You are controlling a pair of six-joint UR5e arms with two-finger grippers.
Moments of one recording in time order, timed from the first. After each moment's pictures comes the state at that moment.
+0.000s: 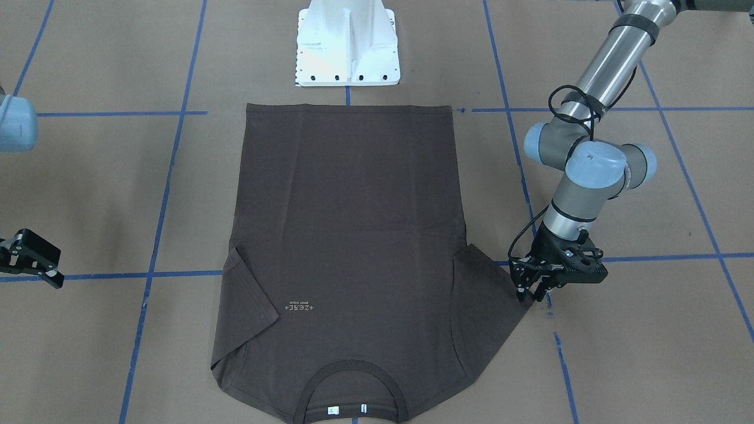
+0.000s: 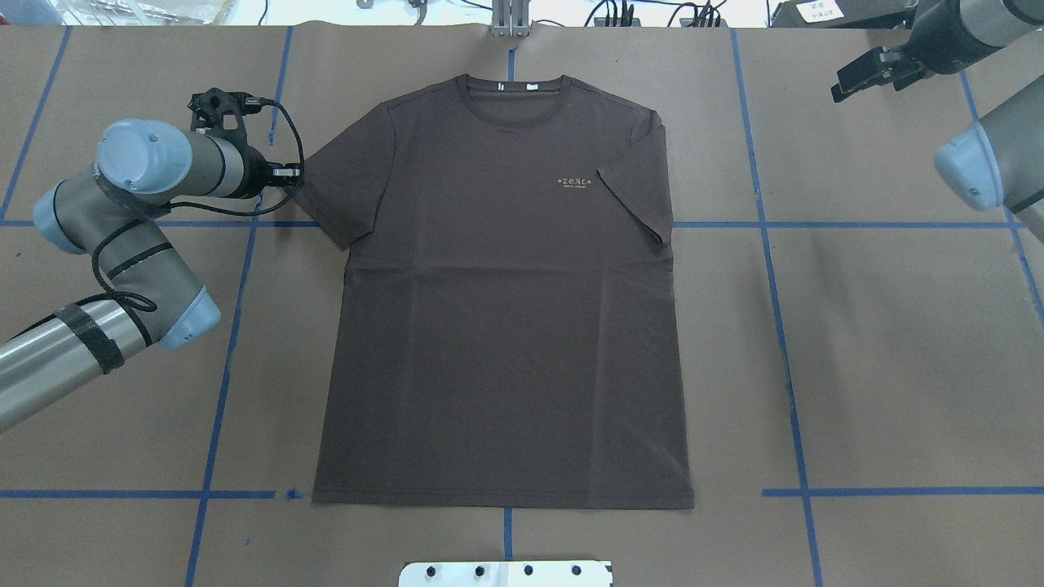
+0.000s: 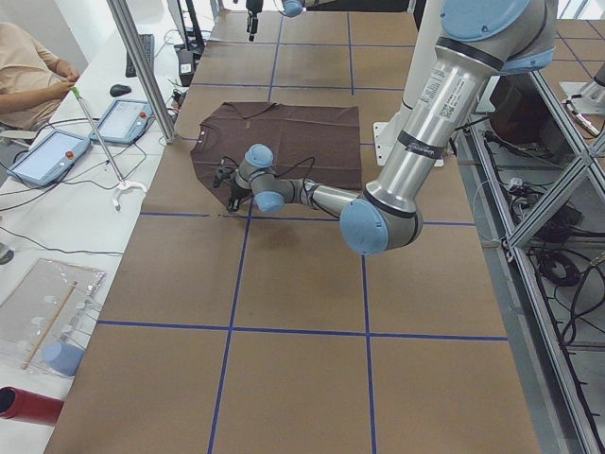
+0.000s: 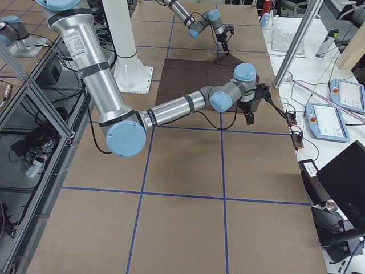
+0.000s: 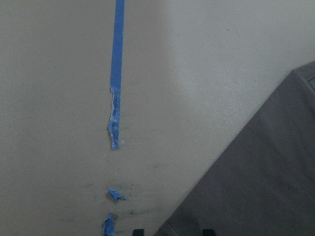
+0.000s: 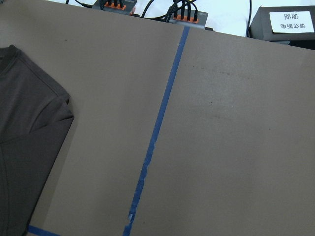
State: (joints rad) left arm -0.81 -2.06 -1.20 -2.44 -1.75 -1.06; right arm 1.20 -1.17 1.53 -1.22 2.22 0.50
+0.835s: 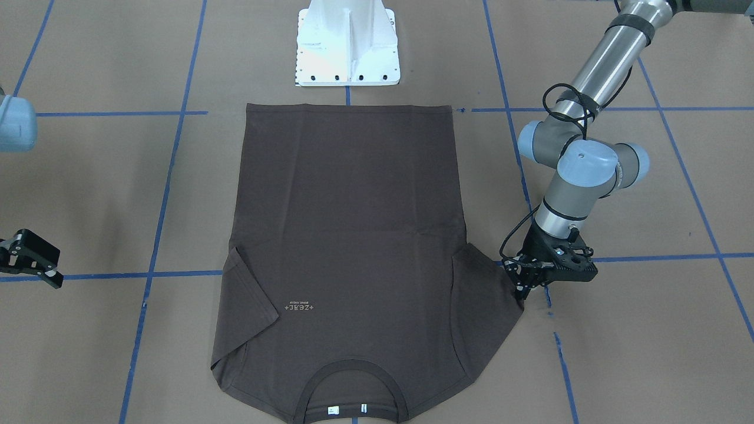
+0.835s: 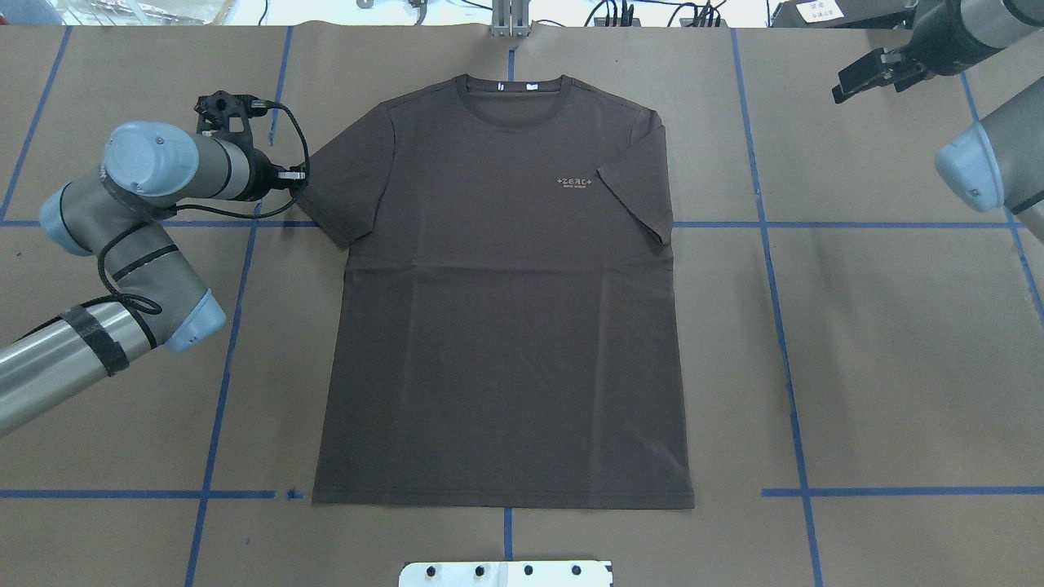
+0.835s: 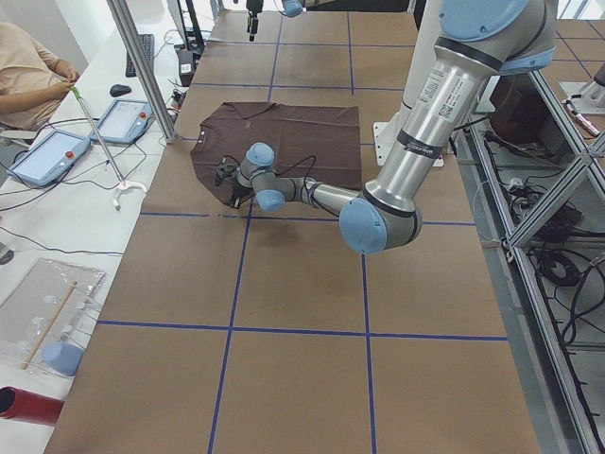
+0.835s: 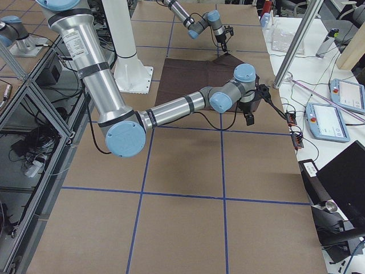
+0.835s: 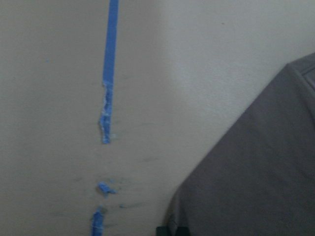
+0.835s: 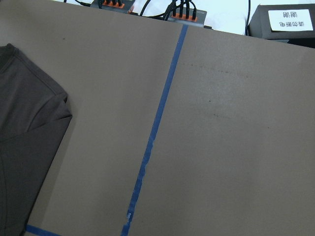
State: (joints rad) left arm -0.80 -2.08 -1.22 -2.43 -1.75 -1.06; right arm 1.20 -1.17 1.53 -1.21 2.22 0.50
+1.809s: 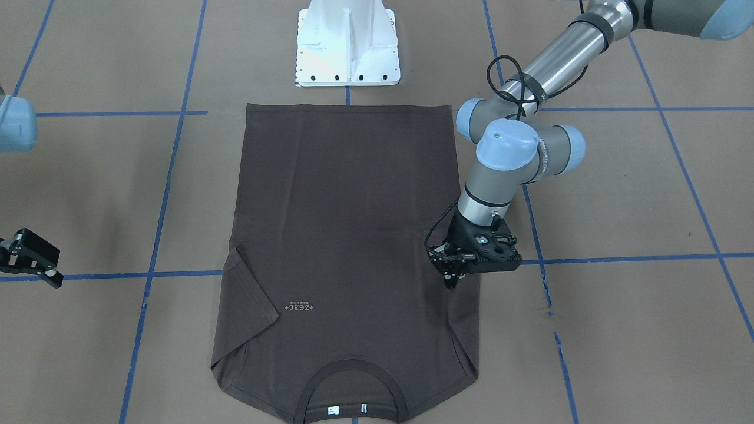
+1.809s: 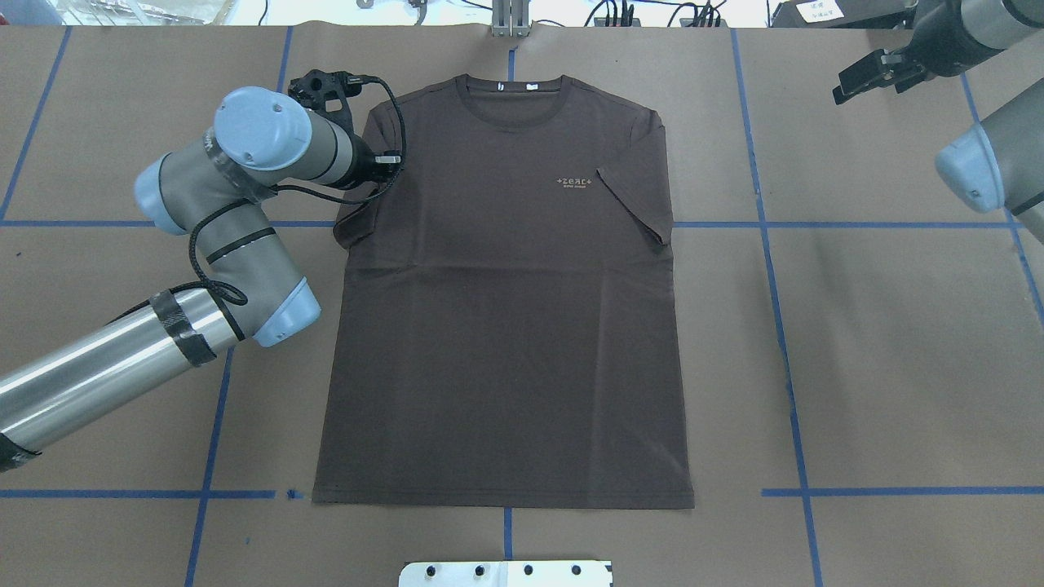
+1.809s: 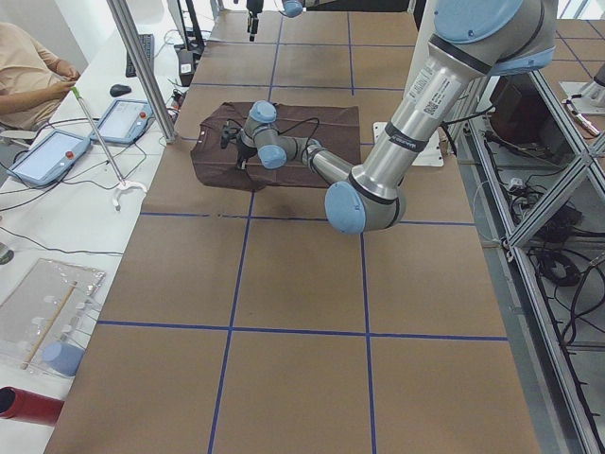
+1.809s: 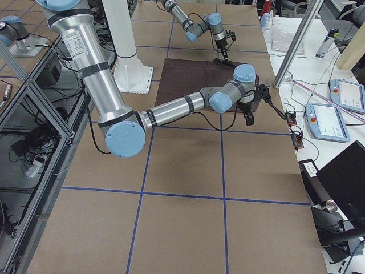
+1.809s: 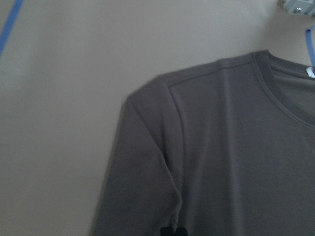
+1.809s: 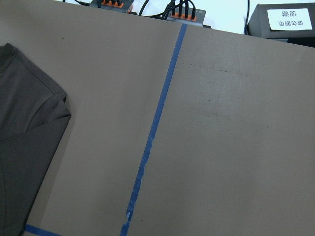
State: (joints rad) left arm -0.72 -2.27 -1.27 -2.17 -1.75 -1.24; right arm 1.20 -1.17 1.53 -1.21 2.21 0.50
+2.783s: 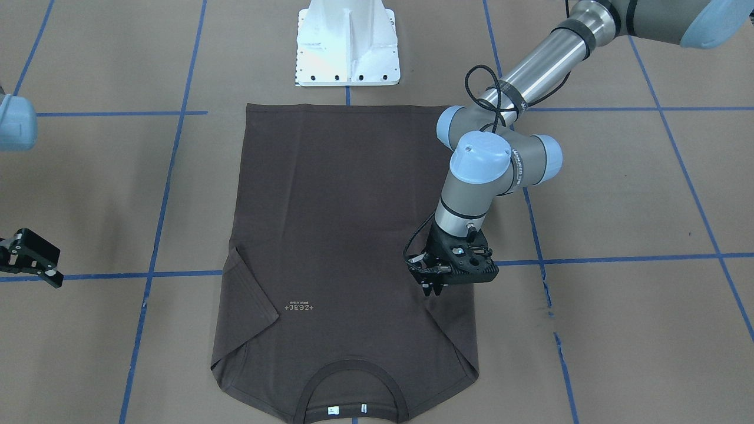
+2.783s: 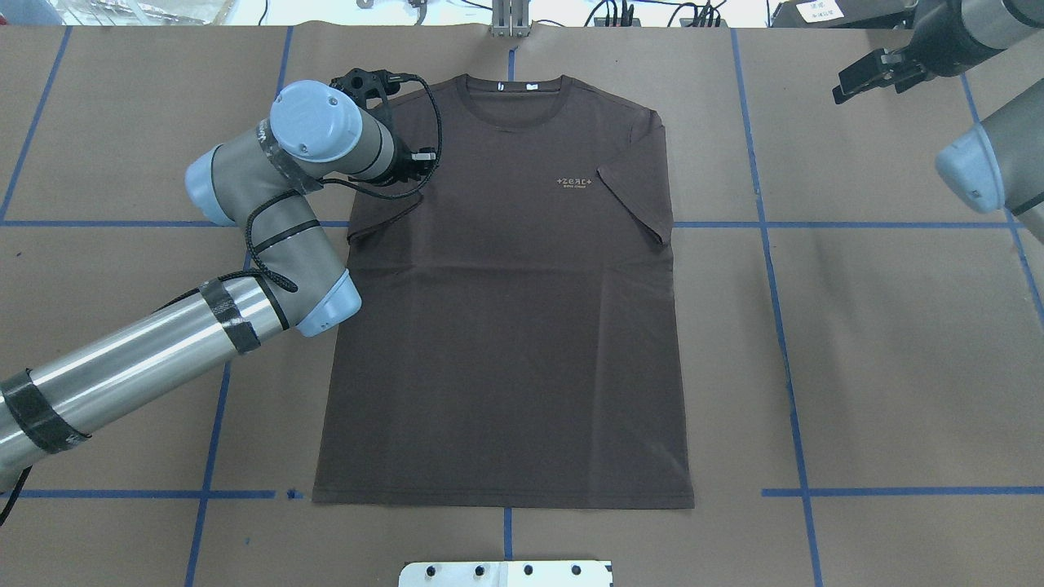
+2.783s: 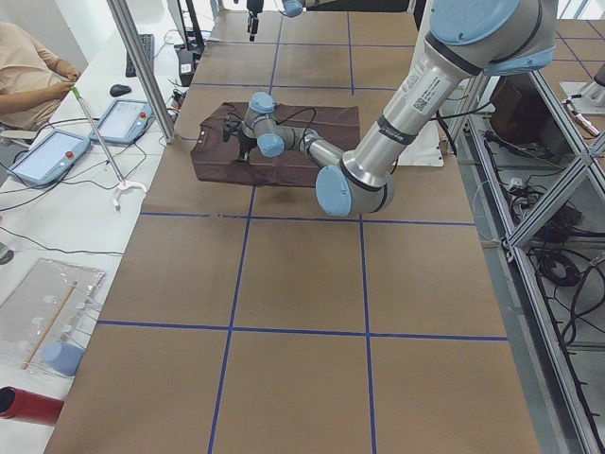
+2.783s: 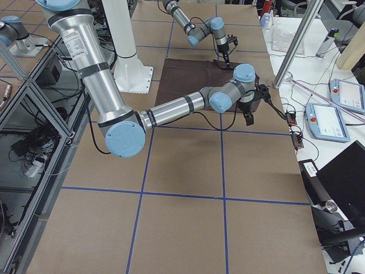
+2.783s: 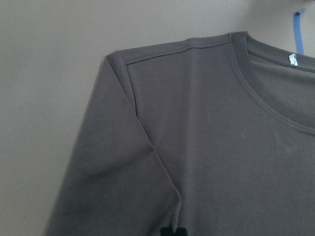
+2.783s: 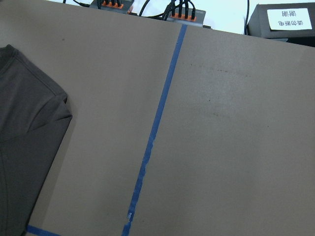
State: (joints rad) left arm -0.72 -2.34 -1.20 -2.16 -1.75 -1.23; right arm 1.19 -1.17 1.54 -1.21 2.21 0.51
